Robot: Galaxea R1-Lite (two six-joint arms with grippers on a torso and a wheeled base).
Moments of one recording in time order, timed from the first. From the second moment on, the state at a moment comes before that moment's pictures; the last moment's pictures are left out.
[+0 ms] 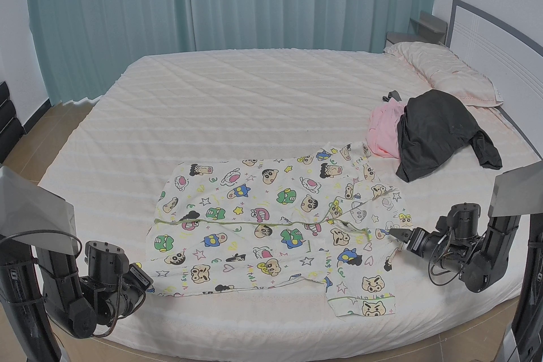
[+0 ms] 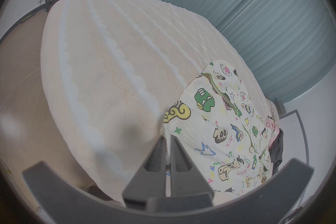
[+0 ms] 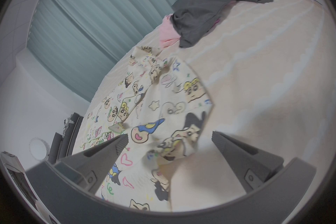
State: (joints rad) left arm -0.22 2.15 -0.07 -1.30 0.22 -1.04; right arm 0.13 2.28 -0.38 -1.35 0.14 0.62
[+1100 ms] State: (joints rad) left arm -0.23 2.15 -0.07 -1.31 0.21 -1.04; right arm 0.38 2.24 -0.06 -1.42 0.15 0.63
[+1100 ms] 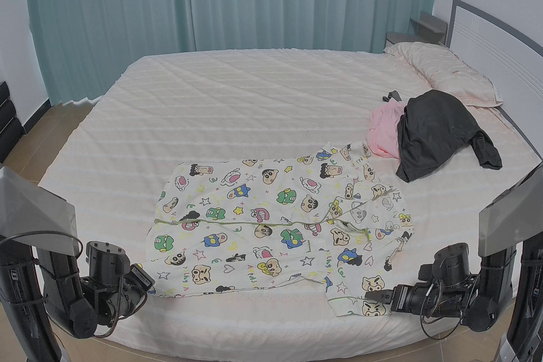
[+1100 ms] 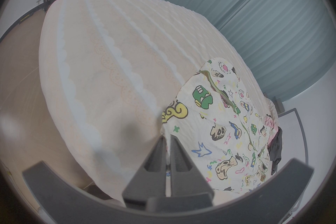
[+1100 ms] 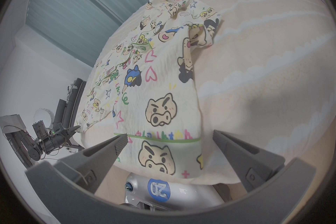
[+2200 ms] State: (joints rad) left arm -0.27 2.09 -0.03 -1.33 0.21 -0.97; right arm 0.32 2.00 -0.02 -1.05 0.15 0.63
